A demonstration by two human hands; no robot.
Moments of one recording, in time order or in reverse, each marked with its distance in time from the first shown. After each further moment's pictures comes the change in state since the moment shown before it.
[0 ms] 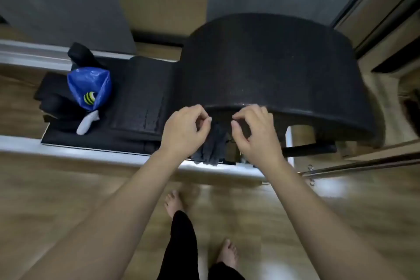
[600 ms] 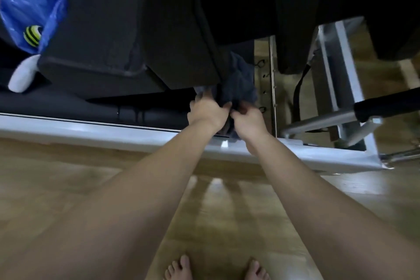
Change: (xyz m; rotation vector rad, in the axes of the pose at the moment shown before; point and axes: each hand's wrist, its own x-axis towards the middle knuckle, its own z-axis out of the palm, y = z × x) left_hand -0.003 -0.216 0.319 -0.042 -0.171 -0.522; right_hand -0.090 0.176 0.339 0.638 -0.131 0.855
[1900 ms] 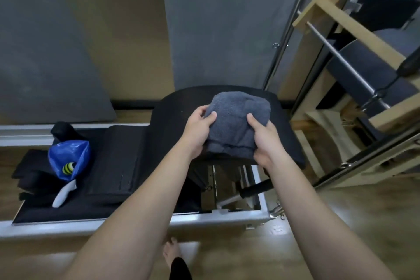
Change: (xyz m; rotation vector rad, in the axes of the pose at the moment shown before) left_hand -0.170 0.409 -0.312 -0.976 -0.289 0.182; right_hand -0.187 -0.433 -0.309 0.617 0.143 -0.012
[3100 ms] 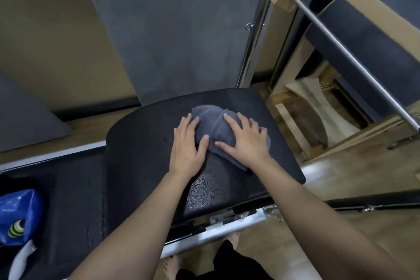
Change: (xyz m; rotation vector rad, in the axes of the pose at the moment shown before) left_hand 0.190 -0.091 0.020 0.981 -0.100 0.460; right_hand 0.220 0.037 -0.049 -1.715 0.102 -0.363
